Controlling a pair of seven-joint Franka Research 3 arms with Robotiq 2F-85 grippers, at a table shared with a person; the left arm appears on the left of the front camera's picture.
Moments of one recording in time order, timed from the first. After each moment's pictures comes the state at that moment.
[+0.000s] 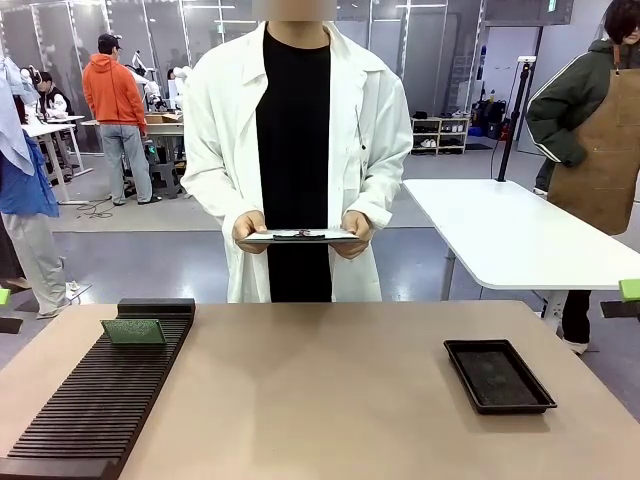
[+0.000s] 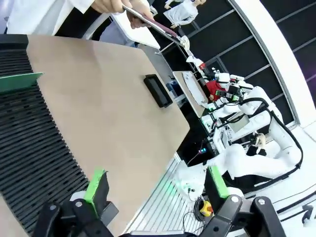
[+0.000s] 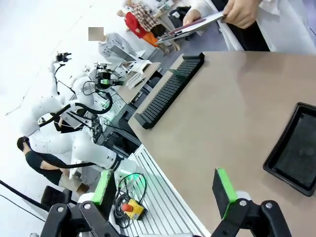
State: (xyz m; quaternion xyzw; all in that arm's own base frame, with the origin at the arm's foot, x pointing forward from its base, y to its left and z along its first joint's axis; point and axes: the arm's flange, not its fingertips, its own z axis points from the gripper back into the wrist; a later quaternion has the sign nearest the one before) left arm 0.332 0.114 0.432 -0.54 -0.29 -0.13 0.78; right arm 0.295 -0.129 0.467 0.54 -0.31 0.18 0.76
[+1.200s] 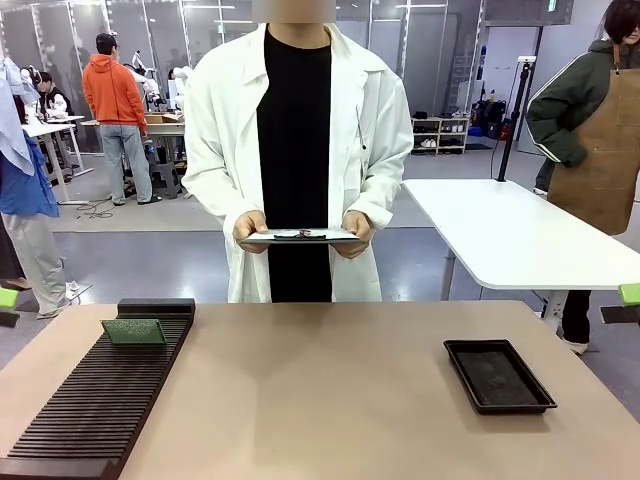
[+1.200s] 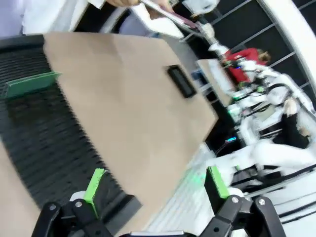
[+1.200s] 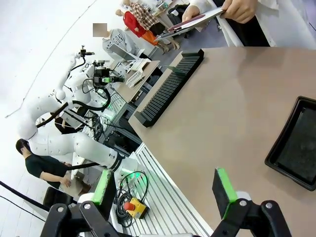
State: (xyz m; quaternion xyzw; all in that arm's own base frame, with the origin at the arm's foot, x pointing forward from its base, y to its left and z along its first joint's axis) left arm 0.339 0.107 0.461 -0.45 -0.30 -0.17 0.83; right arm 0.292 -0.128 0.465 0.54 -0.30 0.18 0.77
